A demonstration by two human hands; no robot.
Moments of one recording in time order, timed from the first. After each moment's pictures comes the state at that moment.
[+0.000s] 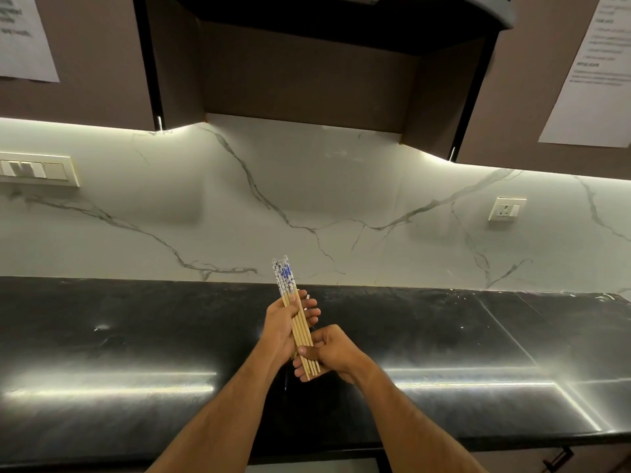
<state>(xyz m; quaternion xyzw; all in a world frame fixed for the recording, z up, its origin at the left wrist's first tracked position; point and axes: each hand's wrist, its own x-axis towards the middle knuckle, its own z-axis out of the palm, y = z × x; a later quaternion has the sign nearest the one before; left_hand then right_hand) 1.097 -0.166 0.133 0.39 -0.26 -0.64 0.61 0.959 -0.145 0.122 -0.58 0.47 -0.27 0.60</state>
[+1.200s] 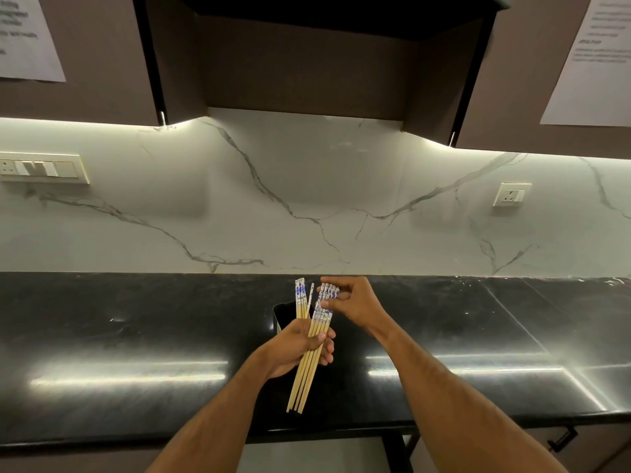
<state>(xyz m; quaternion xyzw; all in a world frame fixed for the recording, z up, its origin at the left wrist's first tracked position) 1.111 -0.116 0.117 0.36 -0.56 -0.67 0.33 0.929 -0.159 0.171 -0.72 0.44 -0.40 0.36</state>
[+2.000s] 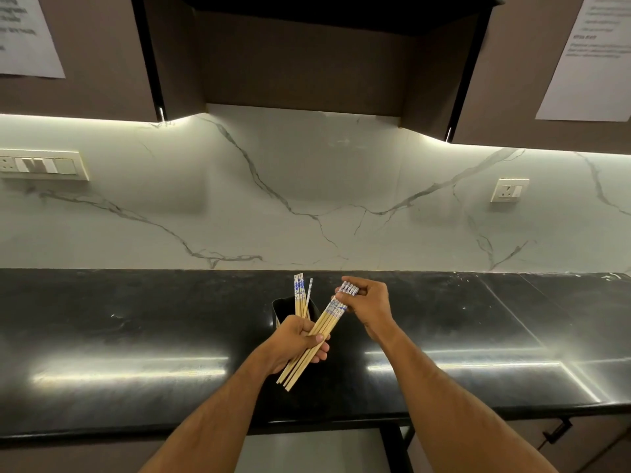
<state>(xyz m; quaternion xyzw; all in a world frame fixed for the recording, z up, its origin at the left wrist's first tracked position) 1.107 -0.114 0.109 0.48 -0.57 -0.59 0.32 0.916 -0.151 0.150 -0.55 0.53 -0.51 0.40</state>
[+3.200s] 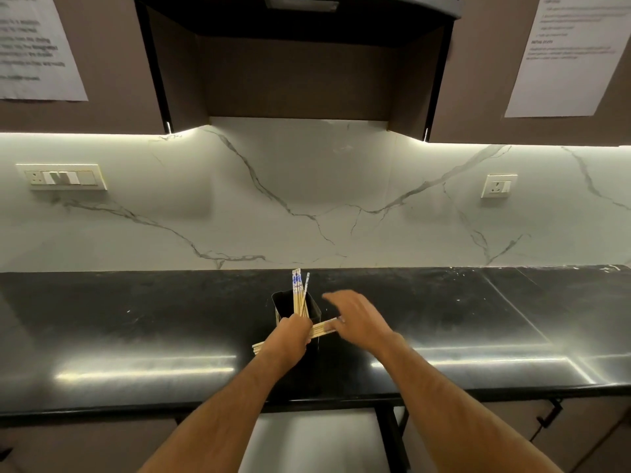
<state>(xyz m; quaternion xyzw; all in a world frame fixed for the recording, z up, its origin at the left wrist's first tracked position) 1.079 -0.064 0.124 0.62 -0.77 -0.12 0.10 0.900 -0.086 0.150 -0.84 0.51 -0.19 0.07</state>
